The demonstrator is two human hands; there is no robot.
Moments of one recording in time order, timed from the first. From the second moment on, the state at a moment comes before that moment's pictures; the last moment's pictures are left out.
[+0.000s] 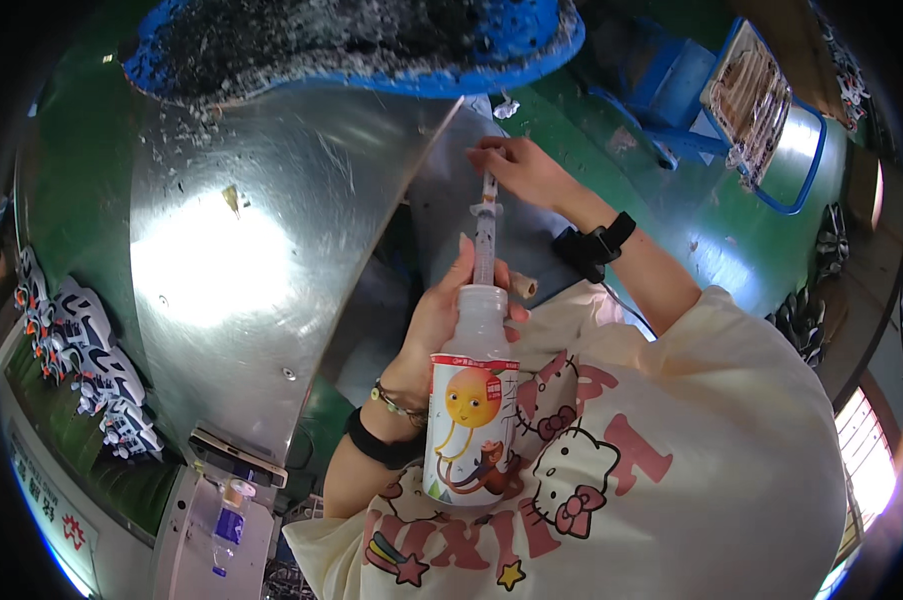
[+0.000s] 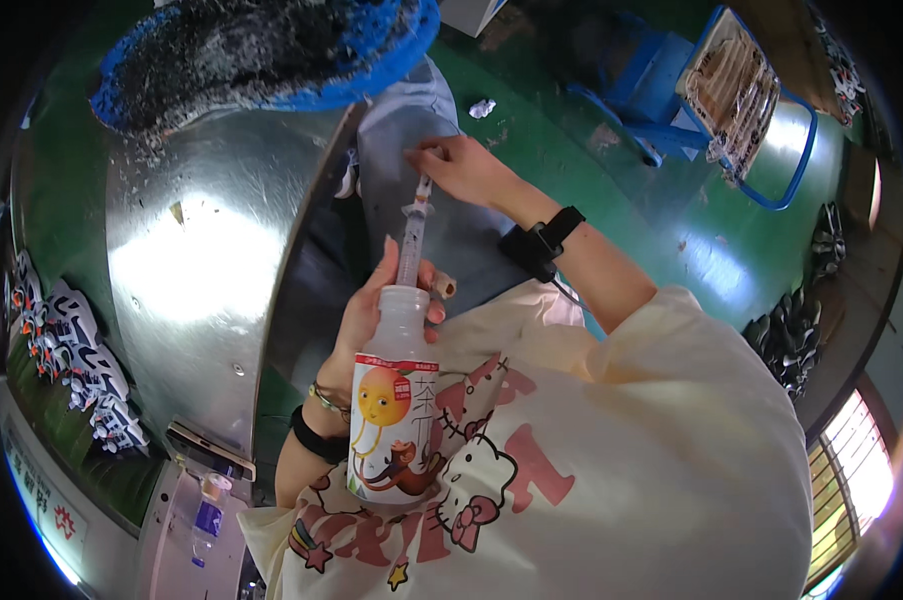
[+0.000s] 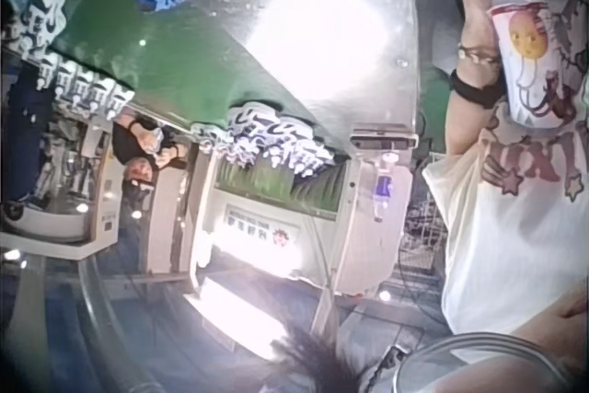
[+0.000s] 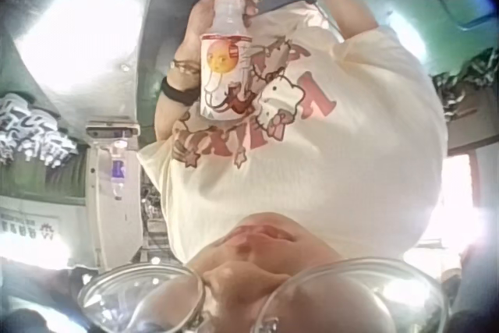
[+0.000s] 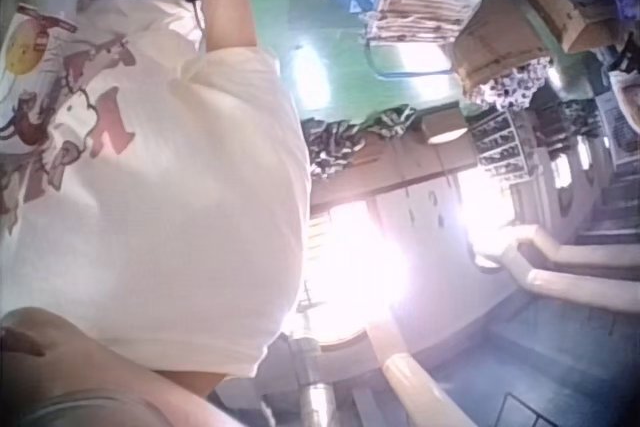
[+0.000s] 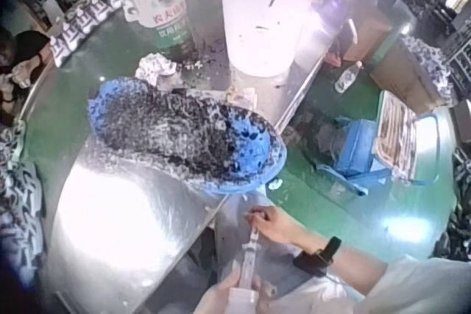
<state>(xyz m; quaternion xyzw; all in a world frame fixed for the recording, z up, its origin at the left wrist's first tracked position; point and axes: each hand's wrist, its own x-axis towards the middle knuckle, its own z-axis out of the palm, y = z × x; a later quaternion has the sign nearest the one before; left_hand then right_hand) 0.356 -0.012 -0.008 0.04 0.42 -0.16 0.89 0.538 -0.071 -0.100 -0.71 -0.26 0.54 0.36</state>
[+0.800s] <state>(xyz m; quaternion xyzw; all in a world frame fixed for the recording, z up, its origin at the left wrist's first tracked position) 0.350 -0.029 -0.005 0.07 0.48 -0.17 0.86 0.524 -0.092 -0.103 -0.73 -0.31 0.50 0.35</state>
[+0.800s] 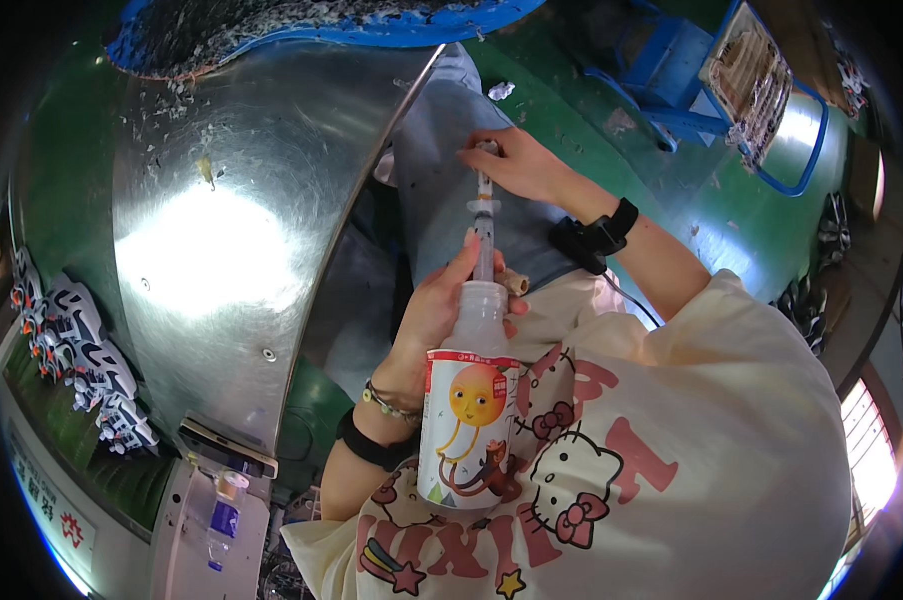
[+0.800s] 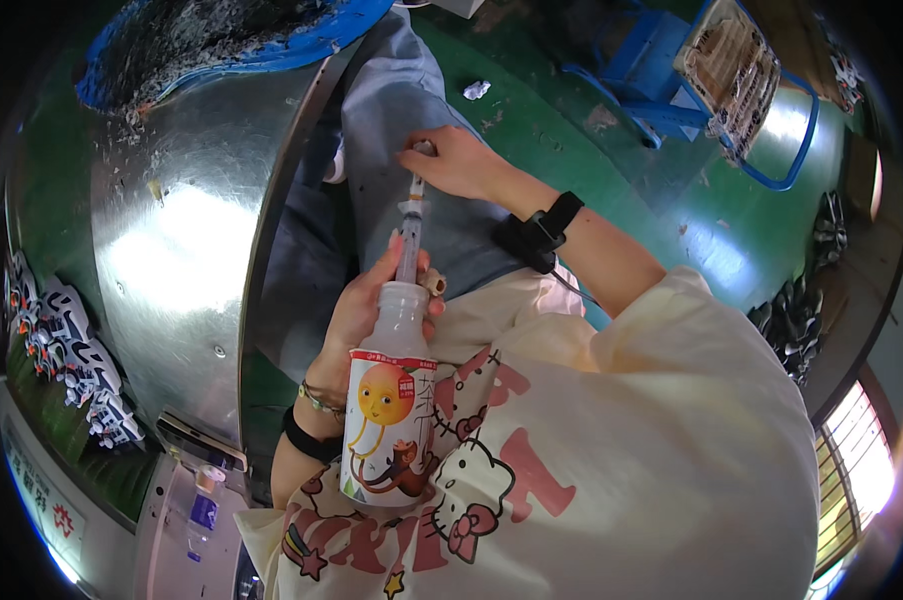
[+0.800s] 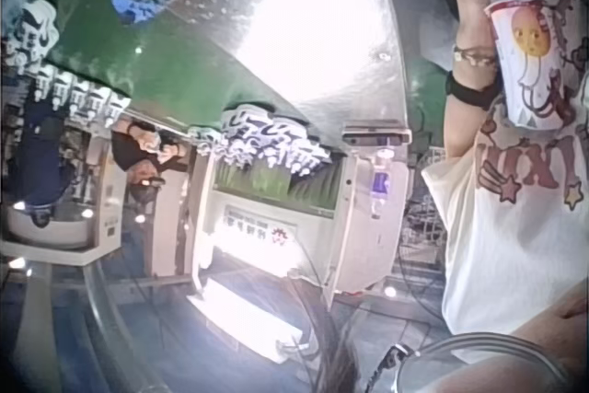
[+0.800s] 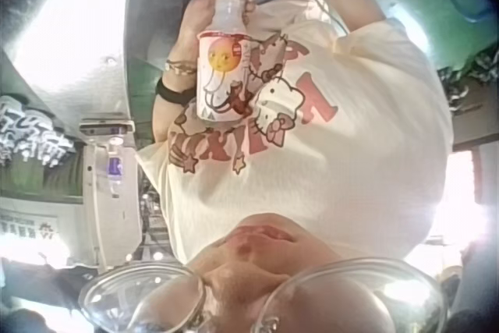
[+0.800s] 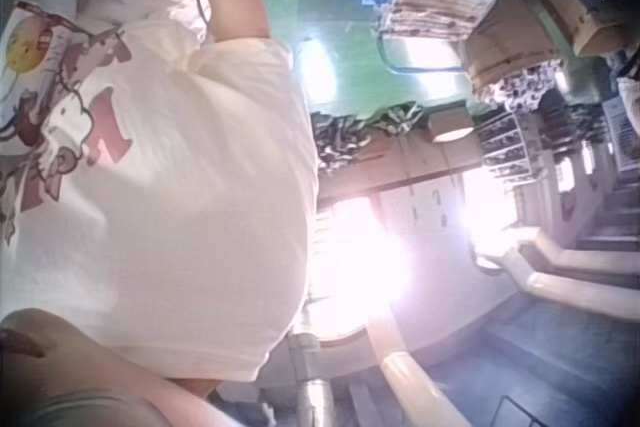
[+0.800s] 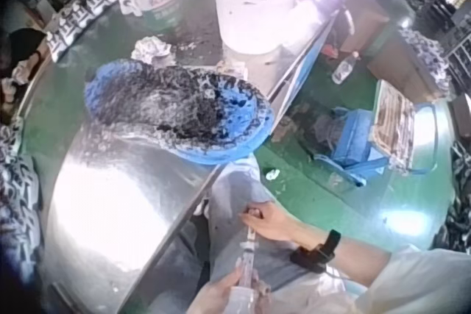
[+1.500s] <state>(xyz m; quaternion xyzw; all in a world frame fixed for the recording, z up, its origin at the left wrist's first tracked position) 0.339 -0.029 -0.009 0.02 0.44 -0.19 0.88 0.534 -0.098 -0.132 -0.68 -0.28 0.55 0.39</state>
